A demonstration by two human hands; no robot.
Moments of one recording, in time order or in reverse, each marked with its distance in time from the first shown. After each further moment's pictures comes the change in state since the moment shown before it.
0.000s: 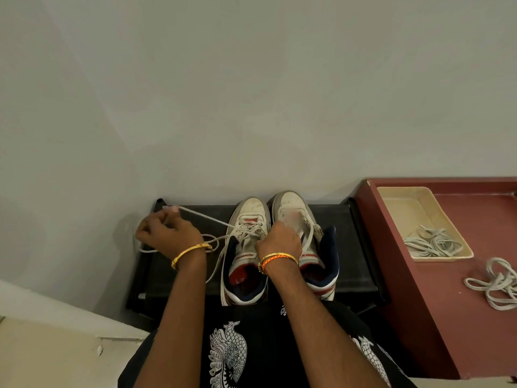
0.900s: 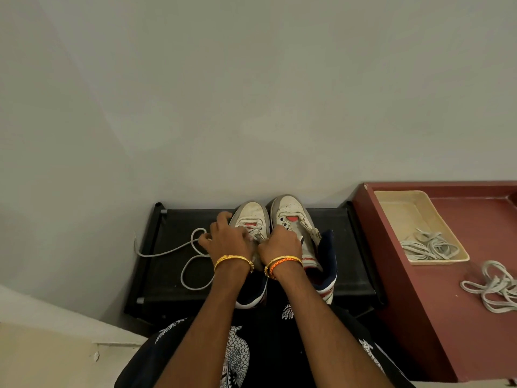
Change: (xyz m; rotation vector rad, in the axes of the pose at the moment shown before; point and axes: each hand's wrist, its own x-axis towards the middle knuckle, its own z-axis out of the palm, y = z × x) left_hand -0.057 -0.016 0.013 1.148 -0.842 0.474; right_hand 0.001 0.004 -0.008 0.067 -0.054 -0.042
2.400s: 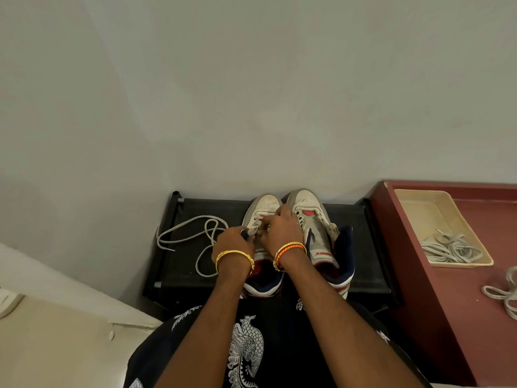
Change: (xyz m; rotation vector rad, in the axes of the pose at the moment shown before) left_hand -0.007 -0.023 -0.007 -0.197 -0.157 -0.244; right_hand 0.030 -0.003 0.037 -0.267 0.059 -0.359
